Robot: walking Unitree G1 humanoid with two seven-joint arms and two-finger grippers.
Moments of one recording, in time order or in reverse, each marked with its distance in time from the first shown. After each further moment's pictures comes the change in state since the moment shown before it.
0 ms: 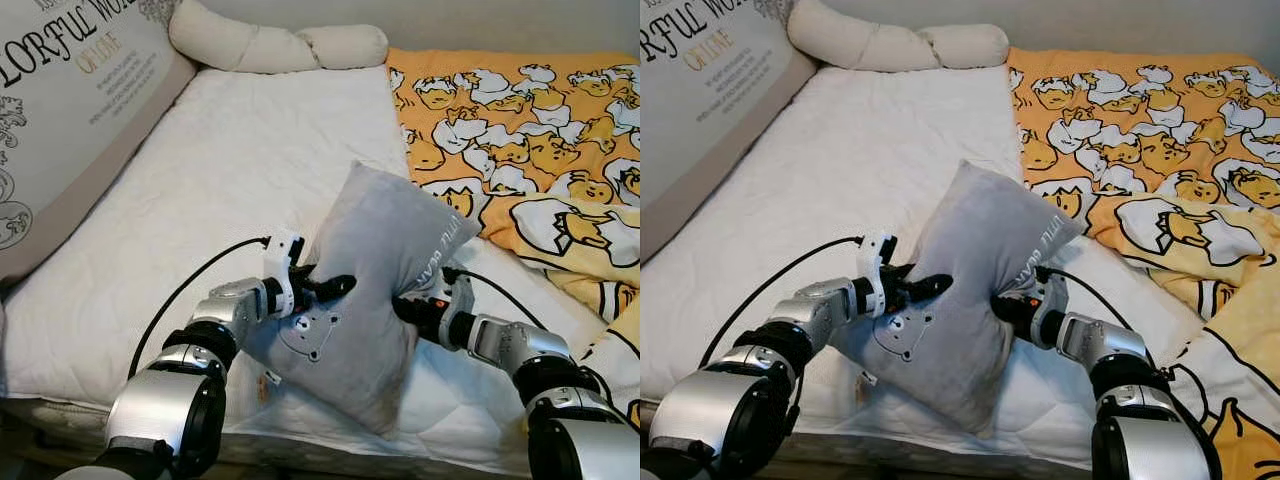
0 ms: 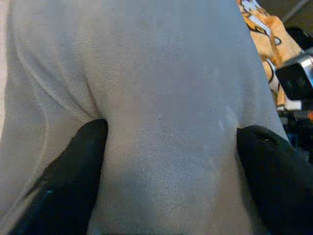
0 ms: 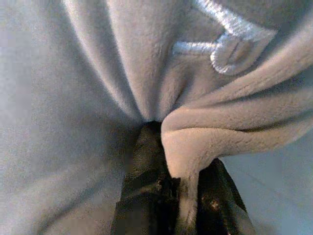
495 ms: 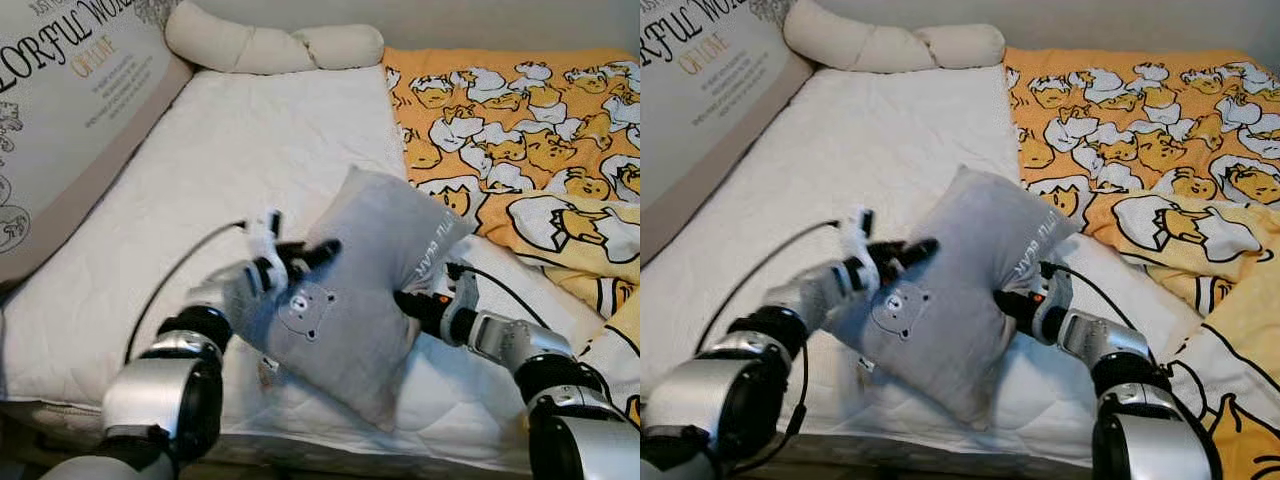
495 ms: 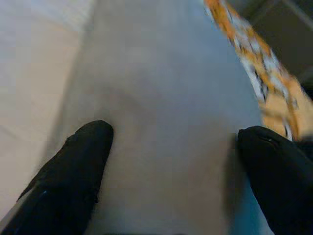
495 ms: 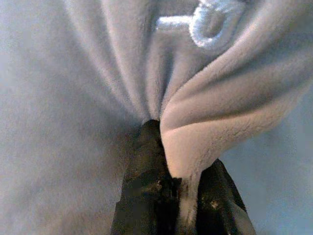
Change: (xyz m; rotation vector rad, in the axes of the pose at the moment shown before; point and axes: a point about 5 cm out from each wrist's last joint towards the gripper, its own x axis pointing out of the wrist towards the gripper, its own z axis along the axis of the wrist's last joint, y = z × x) left arm -0.006 0.011 0.023 -0.137 -0.147 0.137; right arm -0.006 -0.007 0.005 0.019 -0.023 -0.068
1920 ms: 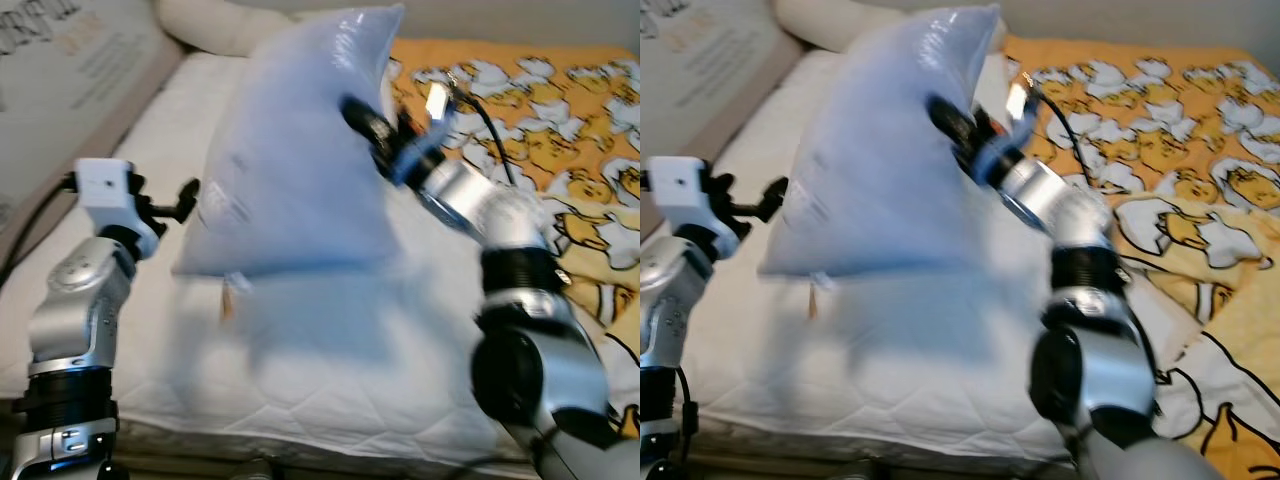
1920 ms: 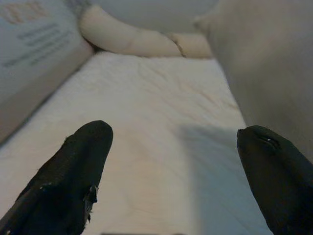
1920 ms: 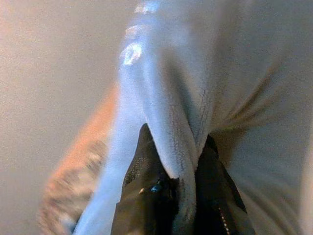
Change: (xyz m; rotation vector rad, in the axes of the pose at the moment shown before) left arm -0.149 0.031 0.094 0.374 -0.467 0.617; right arm -0.004 0.159 0.129 0.152 -0.377 0.551
